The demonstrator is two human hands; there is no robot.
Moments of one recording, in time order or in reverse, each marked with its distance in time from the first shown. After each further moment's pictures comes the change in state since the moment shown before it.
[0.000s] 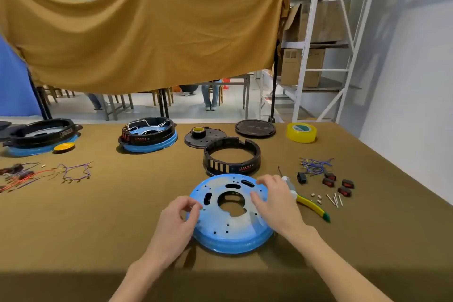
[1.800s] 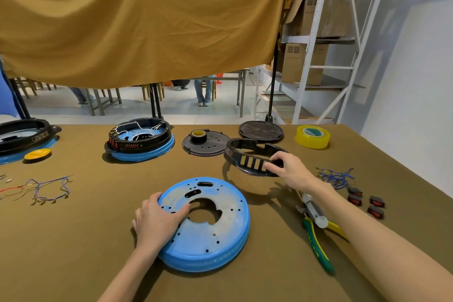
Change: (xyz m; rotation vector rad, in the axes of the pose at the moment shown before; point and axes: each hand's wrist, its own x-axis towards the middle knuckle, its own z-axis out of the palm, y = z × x) left_hand 0.116 -0.076 -0.015 0.313 0.176 -0.446; right_hand 0.169 0.053 0.025 0.101 -0.235 0.028
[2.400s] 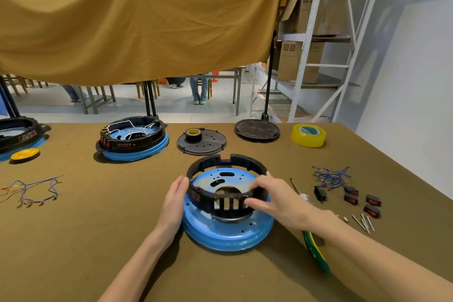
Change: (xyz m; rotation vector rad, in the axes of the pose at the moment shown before) left_hand 0.009 0.033 0.031 -0.690 -0.305 0.061; right_hand -0.077 -0.042 0.014 0.004 -0.195 -0.263
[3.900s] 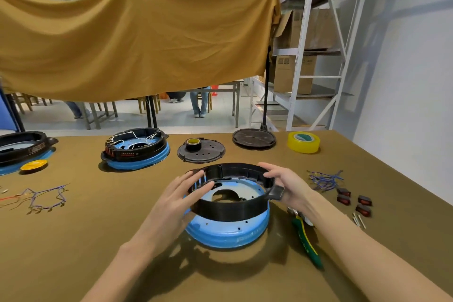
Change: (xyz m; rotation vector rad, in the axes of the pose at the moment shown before) left_hand -0.037 0.030 -0.035 1.000 -0.157 1.003; right_hand 0.017 0.010 -0.020 1.176 0.212 0.625
